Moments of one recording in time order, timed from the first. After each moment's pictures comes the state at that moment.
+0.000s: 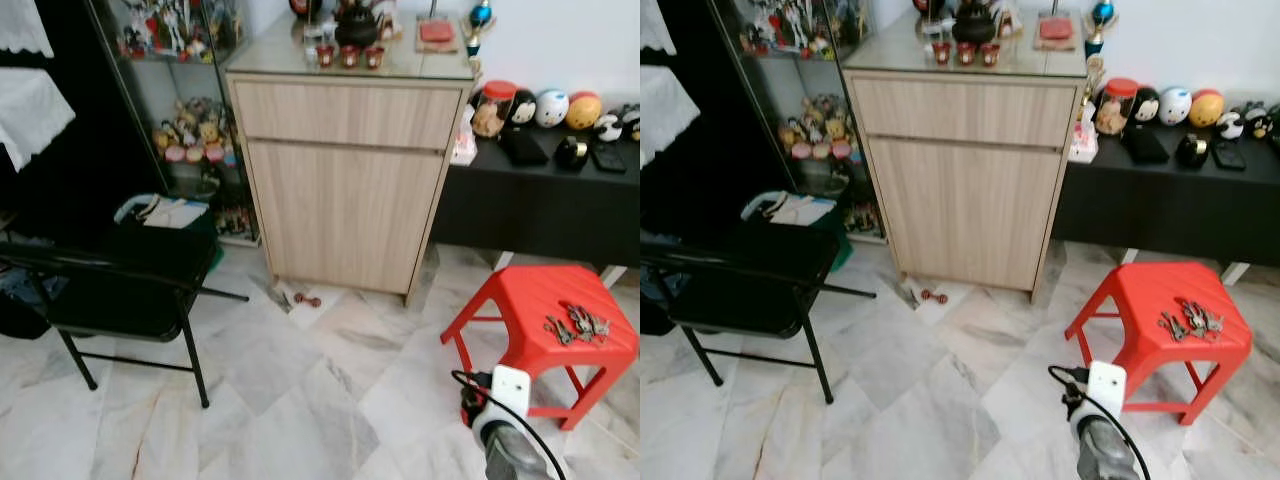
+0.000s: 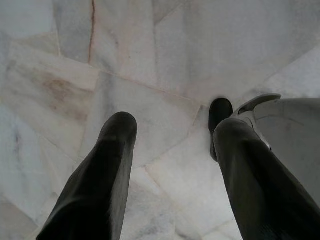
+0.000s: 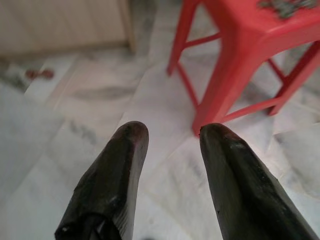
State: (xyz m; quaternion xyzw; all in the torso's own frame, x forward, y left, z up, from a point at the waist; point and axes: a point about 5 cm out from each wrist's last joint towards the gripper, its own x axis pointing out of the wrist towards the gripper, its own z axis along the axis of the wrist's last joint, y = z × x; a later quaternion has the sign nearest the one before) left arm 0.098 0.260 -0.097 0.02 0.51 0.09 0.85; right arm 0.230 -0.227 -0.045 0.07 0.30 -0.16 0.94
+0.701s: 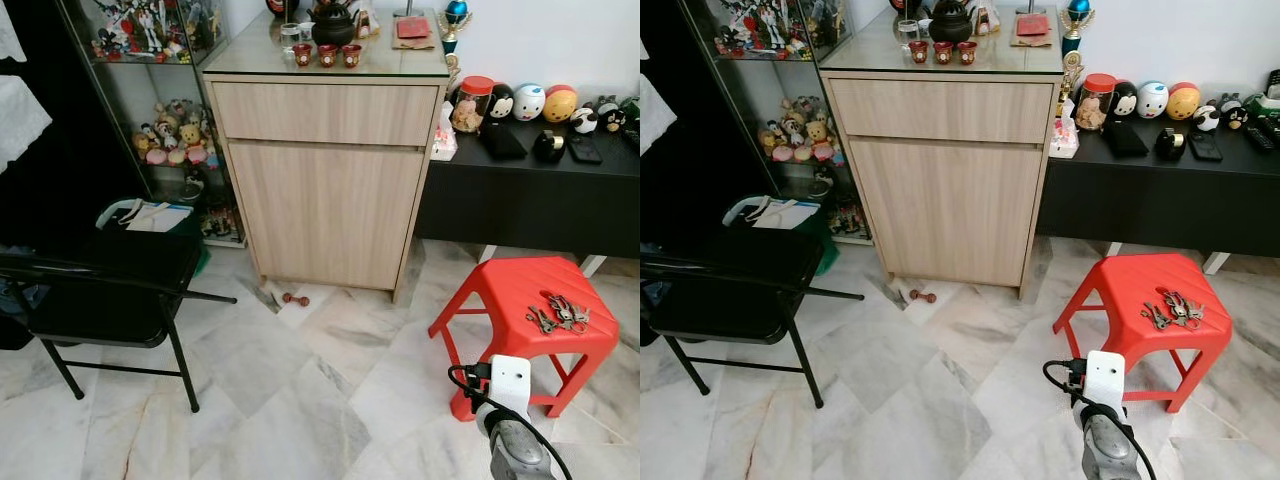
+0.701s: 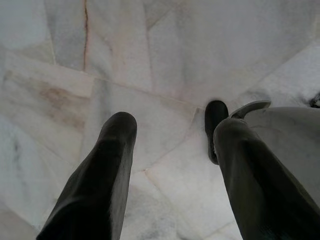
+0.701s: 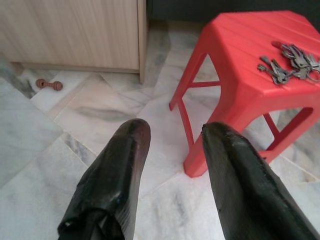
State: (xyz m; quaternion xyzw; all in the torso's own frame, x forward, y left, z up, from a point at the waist) left arm 0.102 0.260 -0.096 0.02 0.51 0.10 0.86; right arm 0.243 -0.224 -0.031 -0.01 0.25 -0.08 0.96
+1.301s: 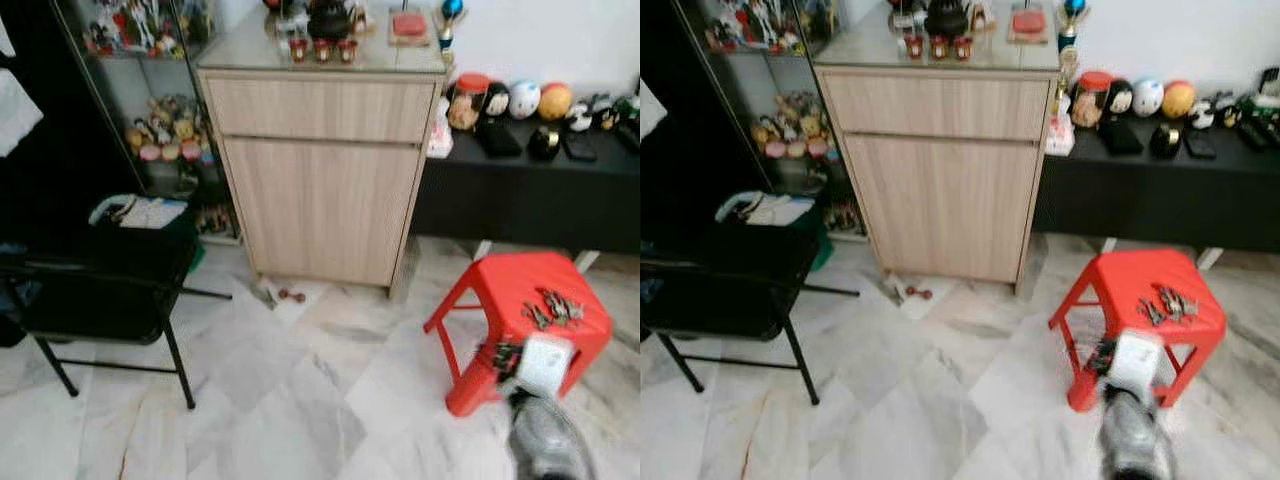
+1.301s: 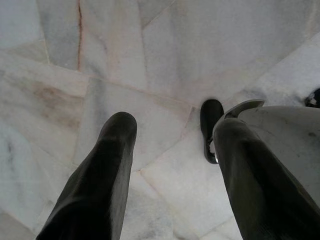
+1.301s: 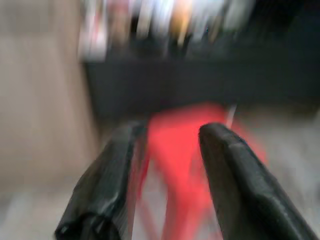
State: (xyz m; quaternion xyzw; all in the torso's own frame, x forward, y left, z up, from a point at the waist) left arm 0.102 0.257 -0.097 0.02 0.51 0.10 0.86; right arm 0.297 -0.272 0.059 -0.01 0.02 -0.19 0.98
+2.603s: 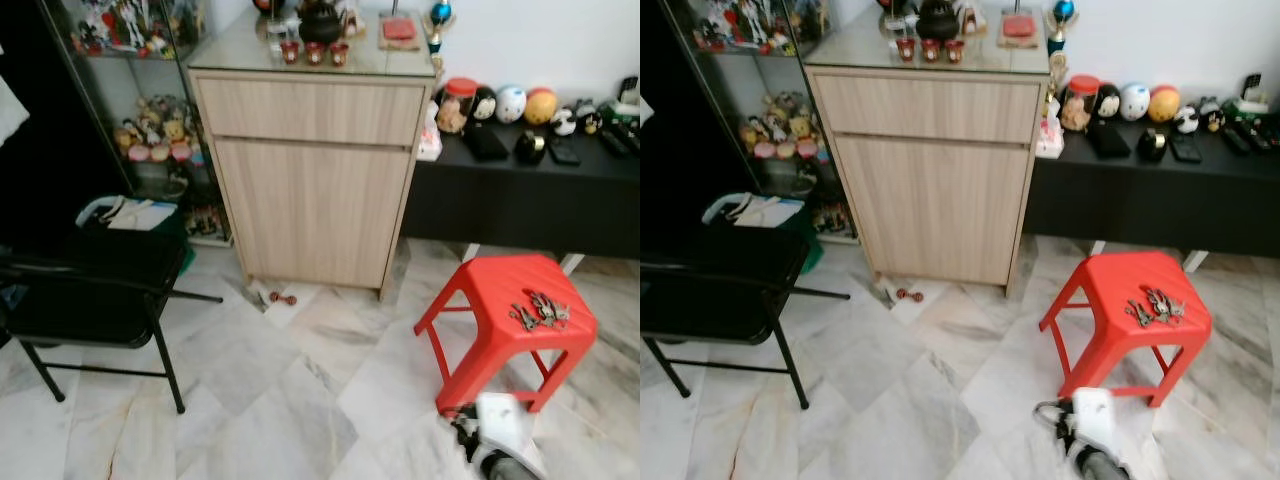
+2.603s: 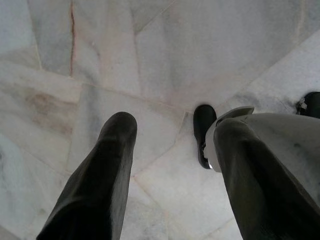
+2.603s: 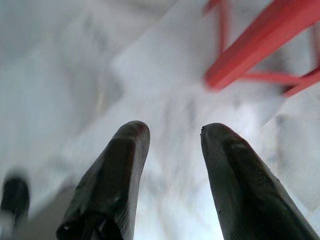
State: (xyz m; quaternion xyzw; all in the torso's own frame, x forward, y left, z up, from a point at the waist) left arm 0.106 0.257 -0.095 0.02 0.50 0.09 0.86; right arm 0.167 -0.201 -0.085 -0.05 0.45 0.02 0.89
